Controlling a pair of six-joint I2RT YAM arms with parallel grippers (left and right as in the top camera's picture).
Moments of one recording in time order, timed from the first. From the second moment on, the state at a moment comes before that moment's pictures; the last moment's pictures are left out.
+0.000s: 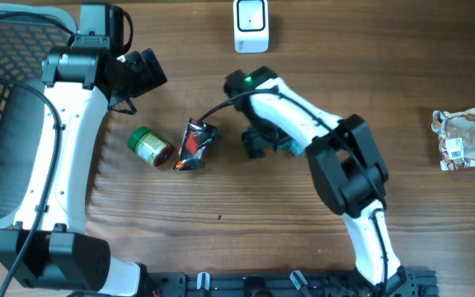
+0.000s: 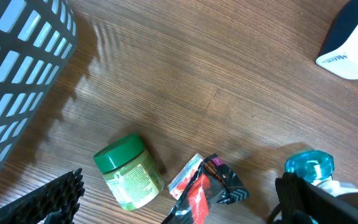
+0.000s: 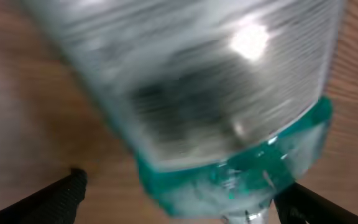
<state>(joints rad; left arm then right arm) -0.08 1.65 1.66 -1.14 -0.05 -0.51 0.63 2.27 1.76 -1.31 0.22 0.30</state>
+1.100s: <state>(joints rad) -0.08 1.65 1.66 -1.15 -0.05 -0.51 0.37 1.97 1.36 -0.55 -0.67 1.93</state>
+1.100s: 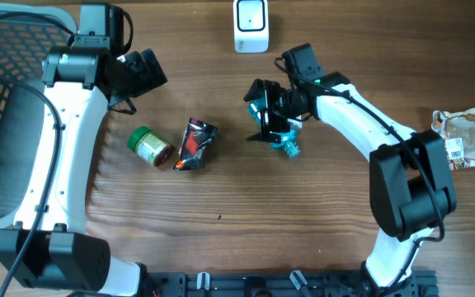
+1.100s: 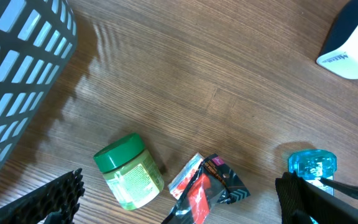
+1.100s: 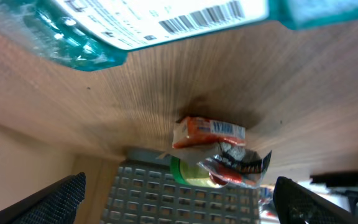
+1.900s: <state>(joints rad) -0.08 1.65 1.66 -1.15 -0.05 -0.51 0.16 1.92 1.65 -1.39 -0.19 2.05</state>
